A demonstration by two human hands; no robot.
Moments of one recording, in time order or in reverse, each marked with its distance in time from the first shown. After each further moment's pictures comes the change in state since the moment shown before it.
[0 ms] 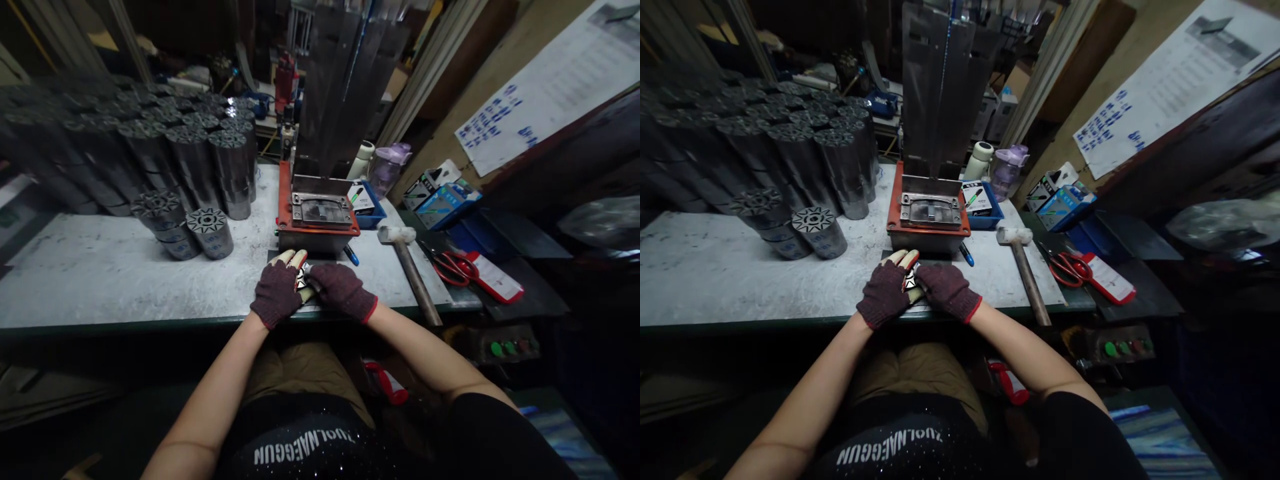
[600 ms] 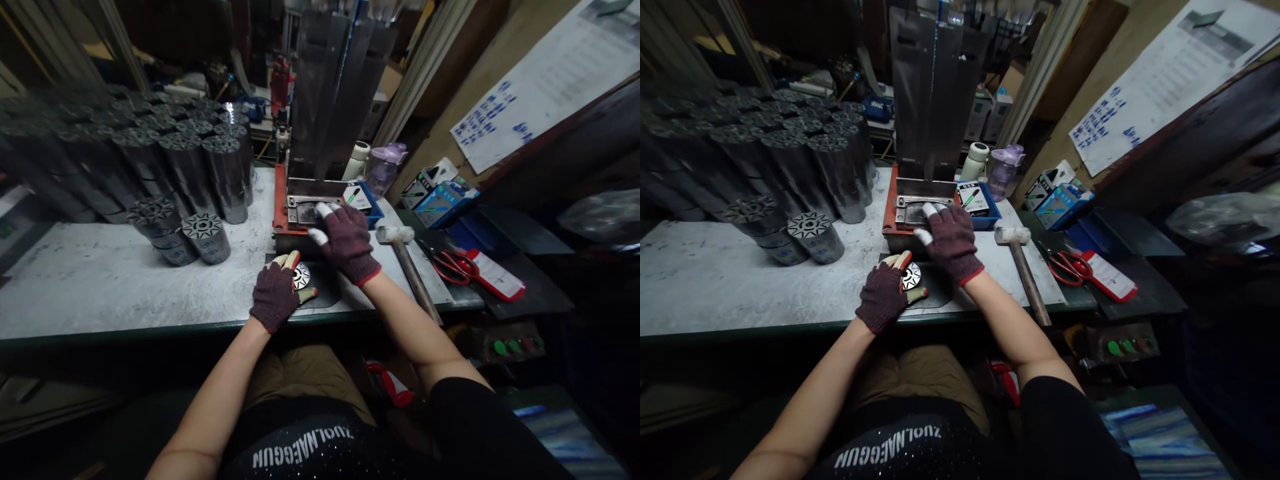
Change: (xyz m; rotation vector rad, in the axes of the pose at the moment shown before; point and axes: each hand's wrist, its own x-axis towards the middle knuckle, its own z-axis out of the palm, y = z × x) left_hand 0.004 0.003 0.000 0.049 0.006 -0.080; right_hand 0.043 0.032 -0.038 -0.144 0.532 0.156
